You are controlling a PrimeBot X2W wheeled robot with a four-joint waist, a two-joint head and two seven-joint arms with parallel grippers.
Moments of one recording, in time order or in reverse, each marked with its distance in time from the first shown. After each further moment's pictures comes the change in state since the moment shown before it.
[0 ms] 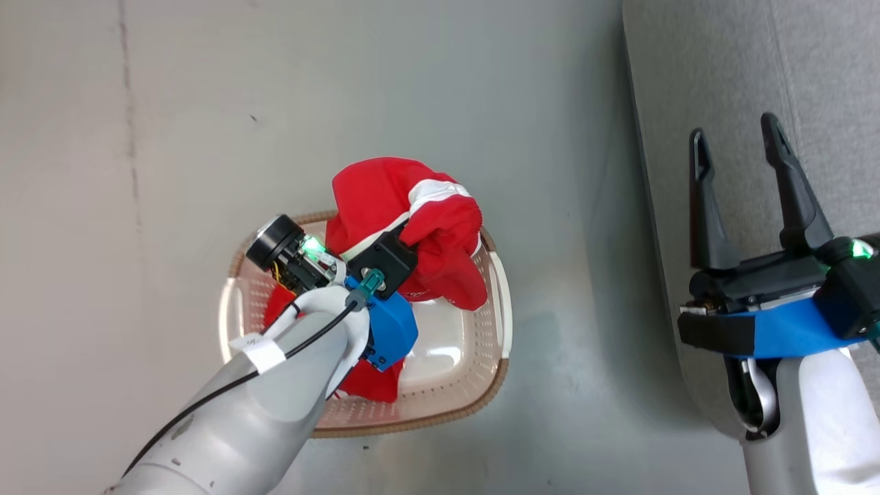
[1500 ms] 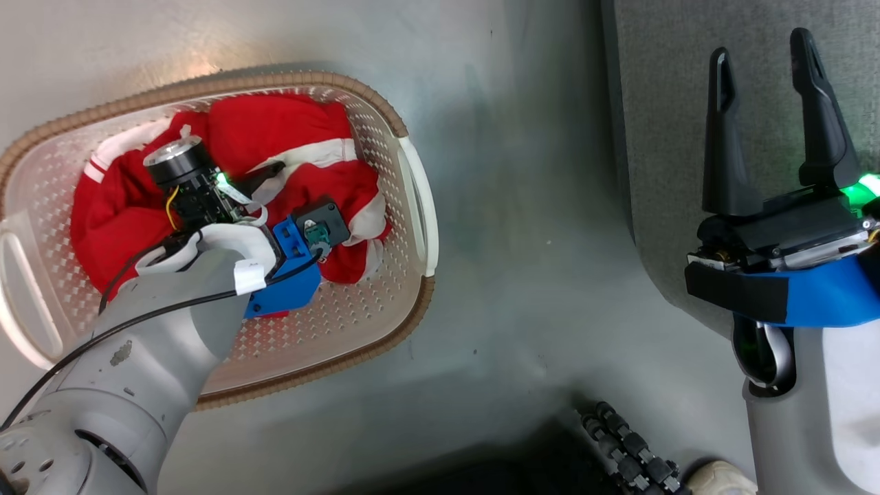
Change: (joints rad) left arm -0.224 0.058 -0.154 0.330 0.341 -0.078 0.134; right arm -0.102 -0.001 0.029 -0.069 0.071 0.000 0.000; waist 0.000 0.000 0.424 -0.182
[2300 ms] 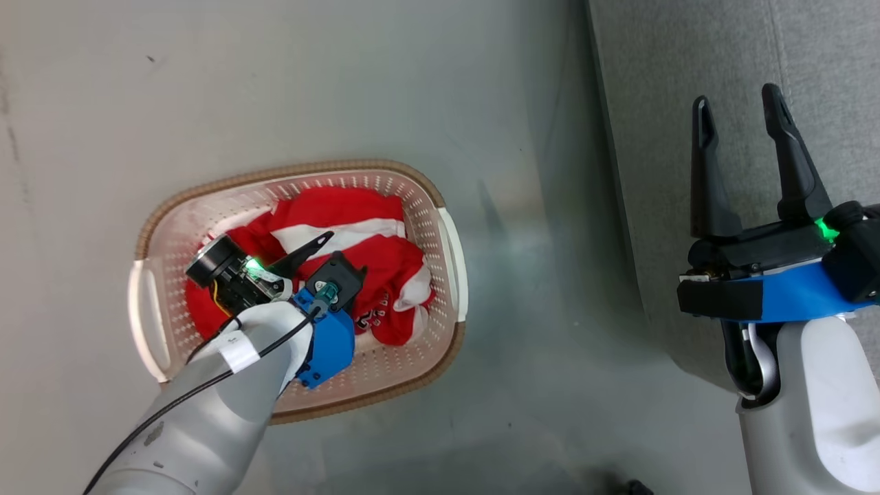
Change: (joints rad) left arm 0.245 -0.064 0.352 -0.094 -0.060 0.000 -0.129; right arm 0.030 0.000 -0.029 0.142 -0.007 -0.001 0.000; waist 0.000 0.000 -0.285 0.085
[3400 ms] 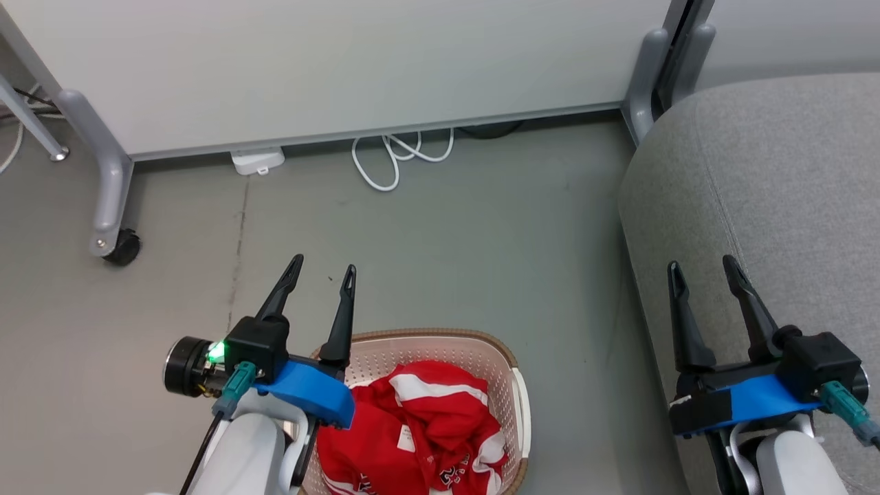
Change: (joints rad) left arm 0.545 -0.066 0.606 -0.752 -0.028 0.014 -0.007; right arm 0.263 0.001 -0.015 0.138 0.013 0.000 0.000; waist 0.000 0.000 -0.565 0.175
